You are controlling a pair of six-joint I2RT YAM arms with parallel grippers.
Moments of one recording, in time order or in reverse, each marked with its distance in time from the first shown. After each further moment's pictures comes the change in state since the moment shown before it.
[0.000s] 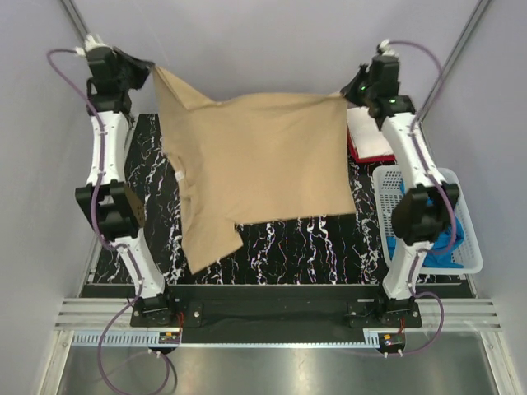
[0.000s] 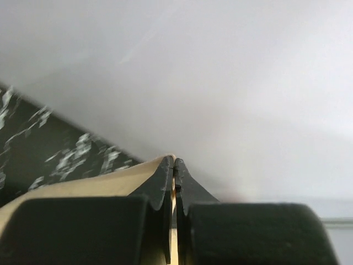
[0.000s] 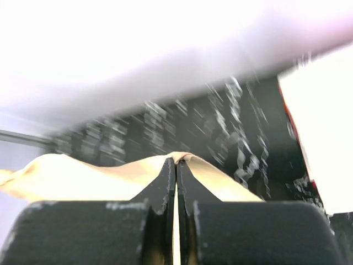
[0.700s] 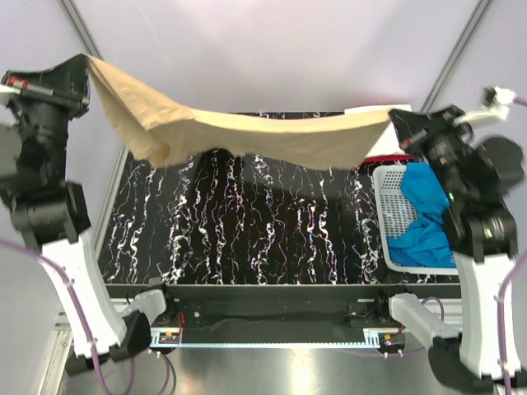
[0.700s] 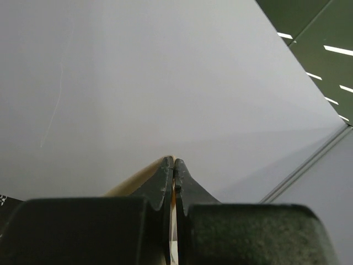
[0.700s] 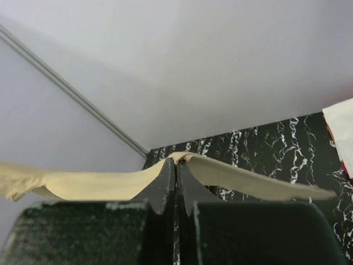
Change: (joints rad) left arm 0.103 -0.929 -0.313 -0.022 0.034 -0.003; right arm 0.000 -1.006 -0.458 -0.032 -0.077 0.098
